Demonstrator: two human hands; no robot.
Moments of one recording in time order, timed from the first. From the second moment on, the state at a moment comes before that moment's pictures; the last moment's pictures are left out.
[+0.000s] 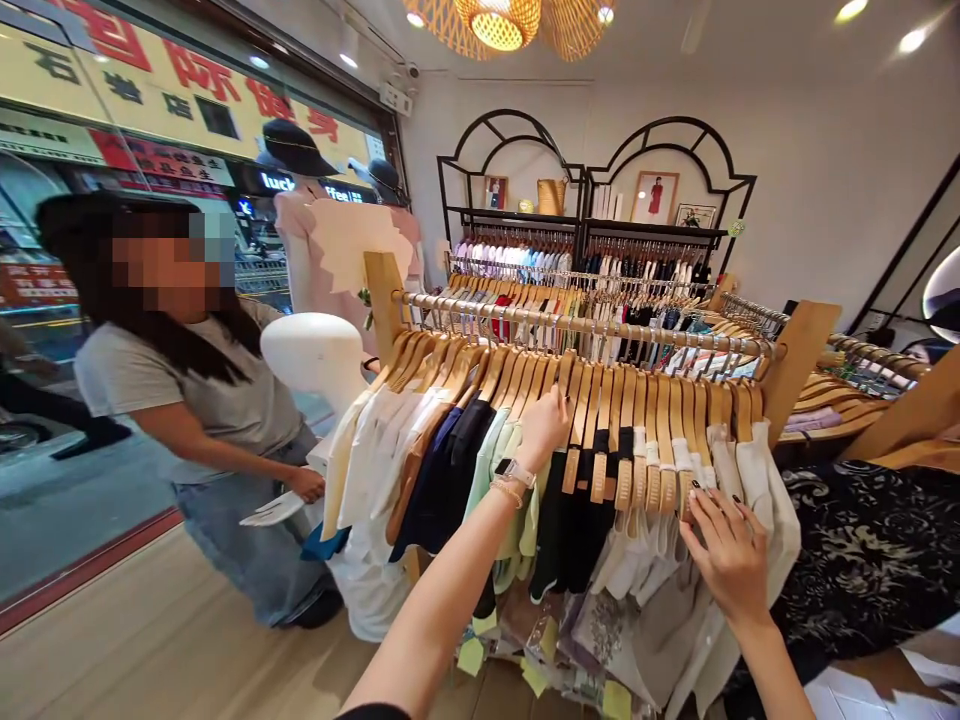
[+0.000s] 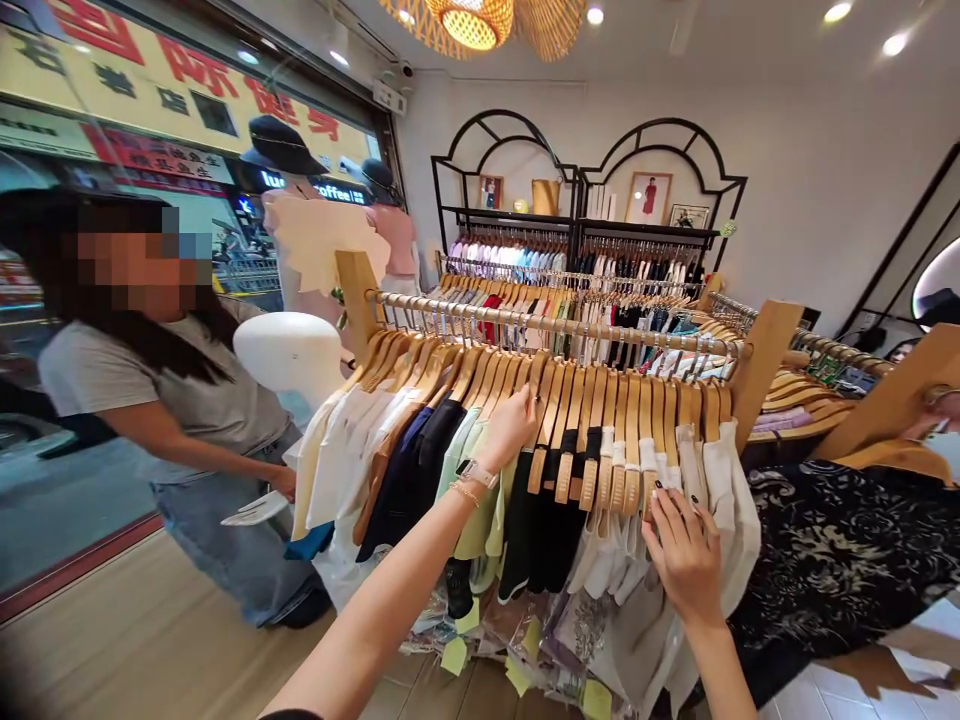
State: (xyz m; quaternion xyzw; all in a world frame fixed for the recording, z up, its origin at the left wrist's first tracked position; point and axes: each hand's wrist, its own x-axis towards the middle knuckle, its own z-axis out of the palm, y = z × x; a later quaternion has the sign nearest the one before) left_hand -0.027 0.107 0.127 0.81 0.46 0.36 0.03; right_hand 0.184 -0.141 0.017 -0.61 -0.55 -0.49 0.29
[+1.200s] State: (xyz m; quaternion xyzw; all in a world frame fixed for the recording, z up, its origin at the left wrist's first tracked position) left_hand -0.028 0.105 0.129 0.81 0.46 0.36 0.02; right_hand 0.181 -0.144 0.015 -0.60 -0.55 -0.49 0.31
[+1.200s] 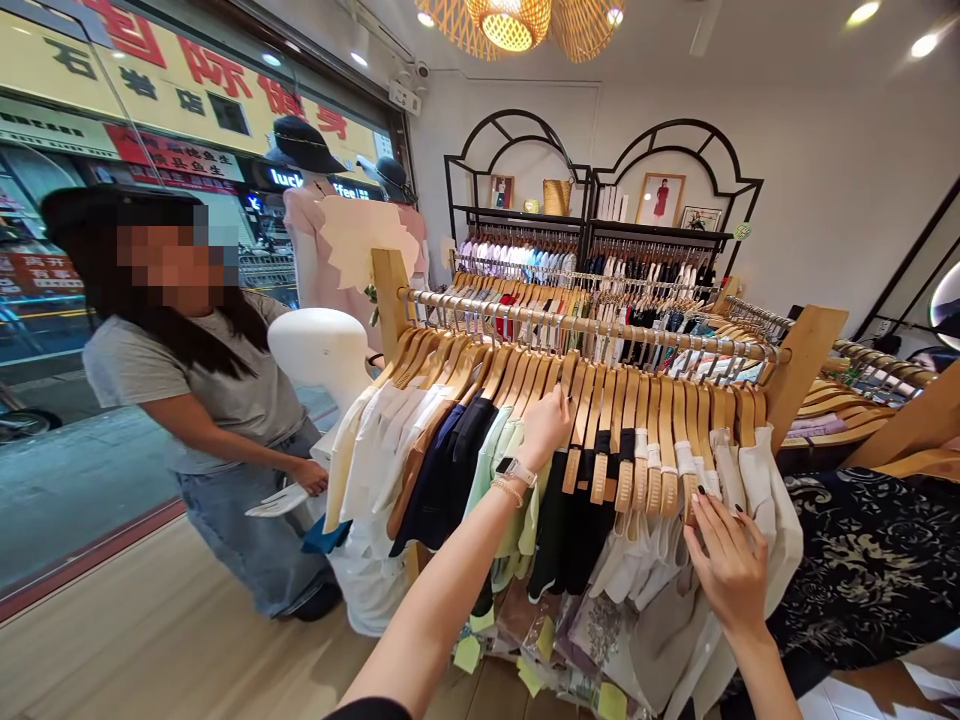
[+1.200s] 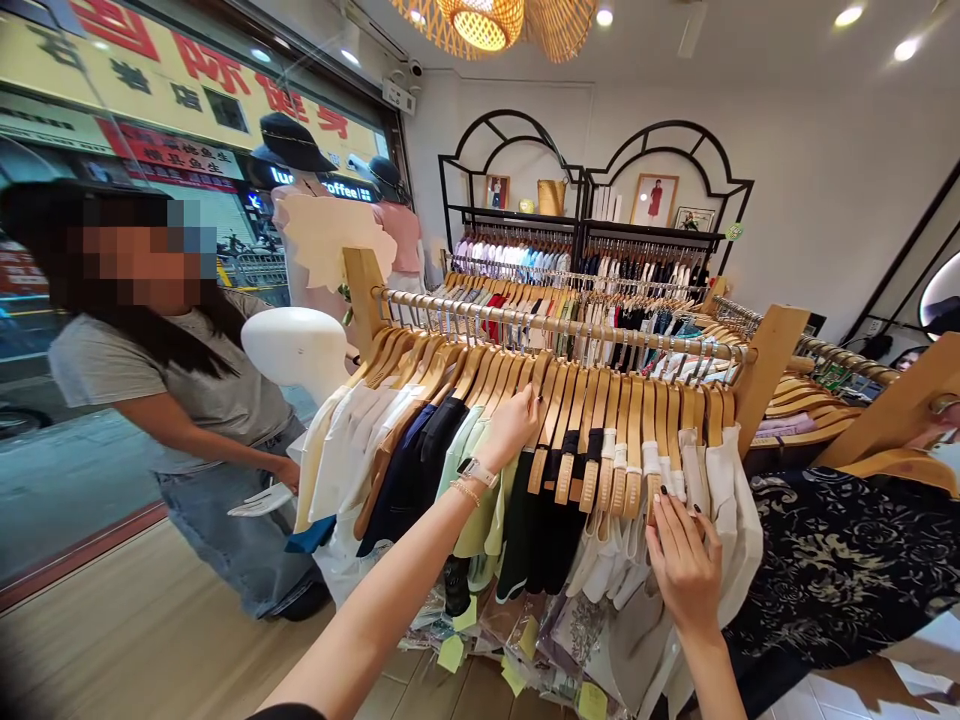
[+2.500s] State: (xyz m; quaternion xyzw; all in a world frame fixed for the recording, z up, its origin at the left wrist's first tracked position) left_hand -0.028 0.111 0.125 0.81 0.45 0.38 0.03; right_hand 0.149 -0.145 0.005 -0.56 -0.51 -0.50 0.41
